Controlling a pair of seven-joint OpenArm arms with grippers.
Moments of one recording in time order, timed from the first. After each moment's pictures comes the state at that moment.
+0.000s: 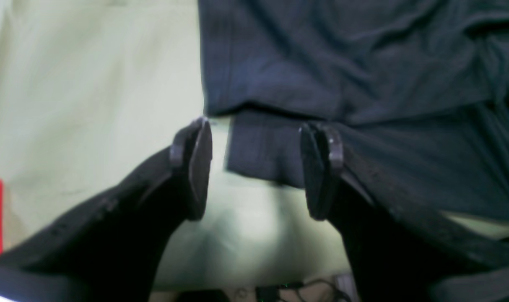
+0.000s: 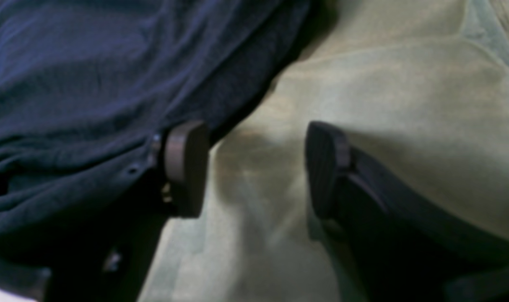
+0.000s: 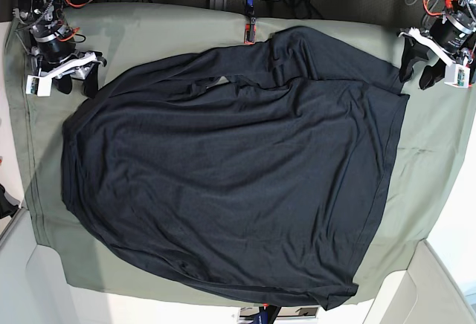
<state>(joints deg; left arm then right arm) 34.0 -26.8 -31.3 90.5 -34.1 -32.6 17.3 -21.2 14.9 13.7 92.1 31.2 13.0 -28.2</state>
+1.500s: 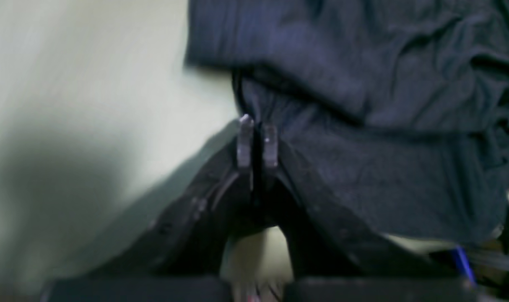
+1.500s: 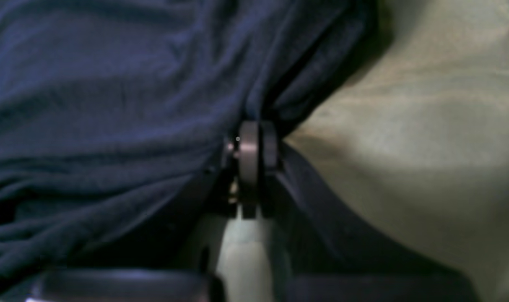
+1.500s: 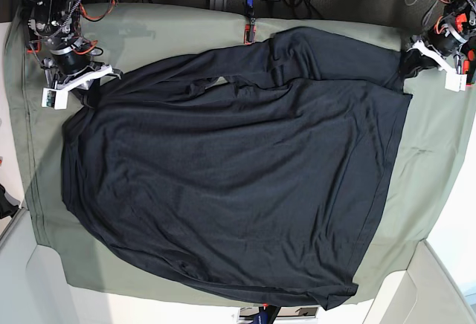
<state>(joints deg) 24.1 -27.4 -34.5 75.8 -54.6 -38.6 46.8 -16.7 8.9 14.0 92.0 23.2 12.6 -31.2</state>
